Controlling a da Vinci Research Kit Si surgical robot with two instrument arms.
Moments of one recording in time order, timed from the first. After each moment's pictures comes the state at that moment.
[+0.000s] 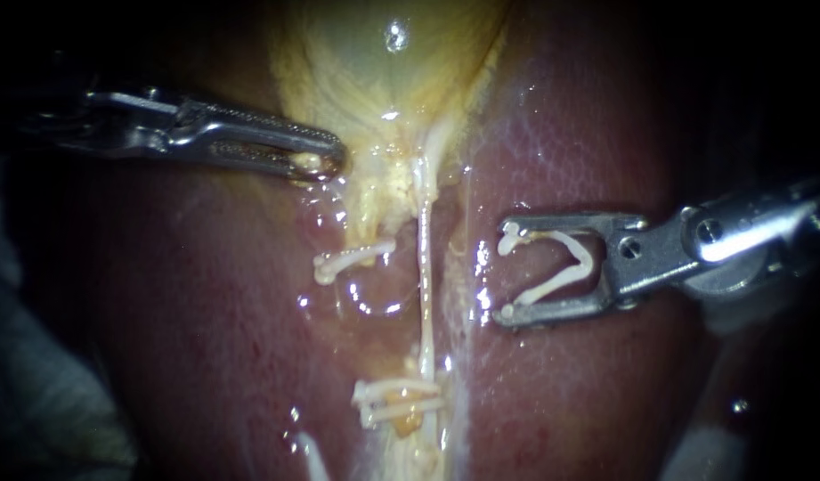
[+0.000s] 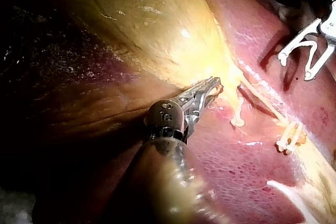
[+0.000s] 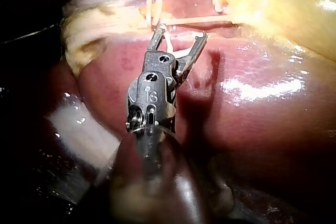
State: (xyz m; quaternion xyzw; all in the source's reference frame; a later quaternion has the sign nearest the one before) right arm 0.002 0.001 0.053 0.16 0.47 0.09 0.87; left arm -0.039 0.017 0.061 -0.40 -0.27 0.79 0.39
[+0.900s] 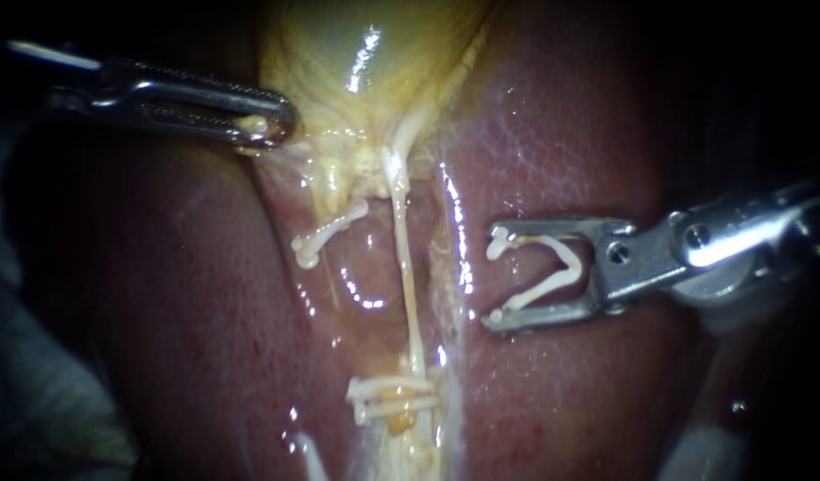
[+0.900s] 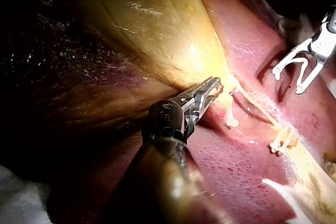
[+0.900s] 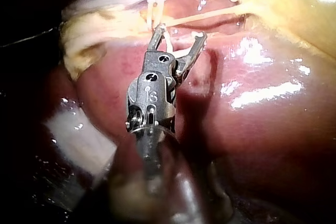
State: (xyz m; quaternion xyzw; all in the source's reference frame) right arm 0.004 0.000 0.055 0.17 0.47 0.08 0.86; left arm -0.035 0.019 0.054 -0.40 -0.26 0.78 0.40
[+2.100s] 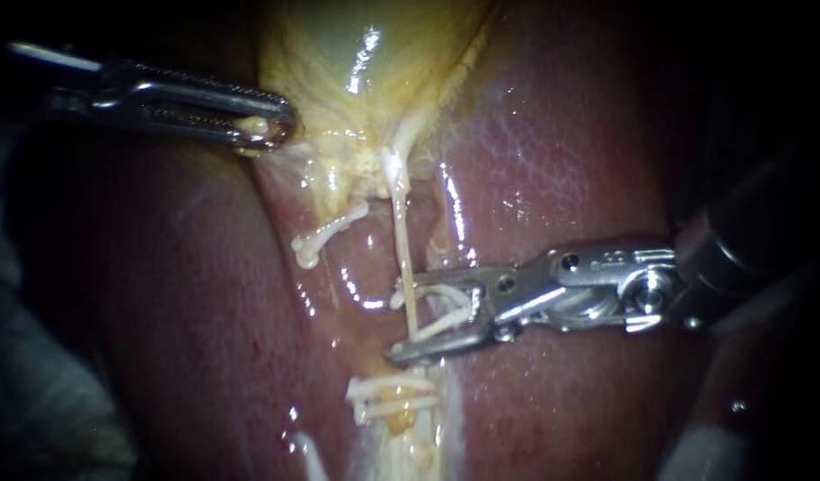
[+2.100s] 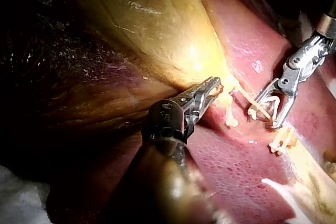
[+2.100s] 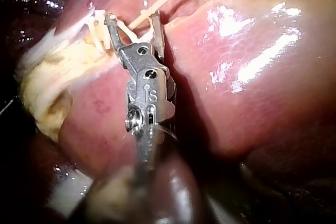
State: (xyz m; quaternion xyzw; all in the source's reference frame) right arm 0.011 -0.002 0.066 0.31 0.51 0.21 0.78; left arm -0.035 0.019 0.054 -0.40 -0.26 0.78 0.40
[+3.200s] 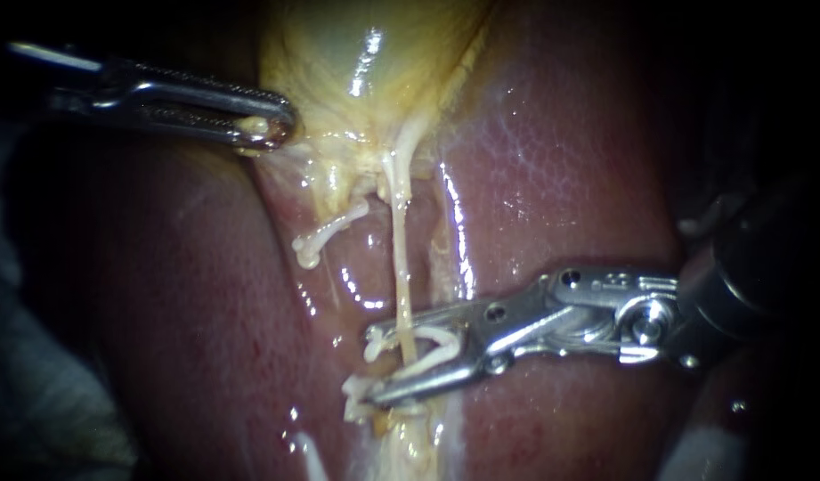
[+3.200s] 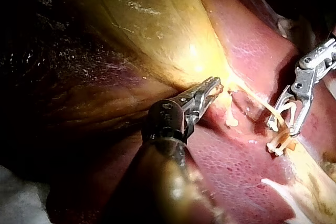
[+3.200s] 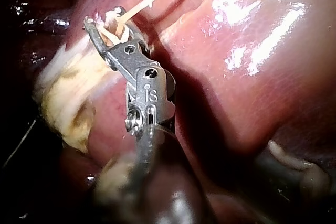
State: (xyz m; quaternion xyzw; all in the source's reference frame) right arm 0.011 -0.004 0.062 0.39 0.52 0.22 0.72; left arm -0.035 0.019 0.054 -0.40 -0.26 0.78 0.40
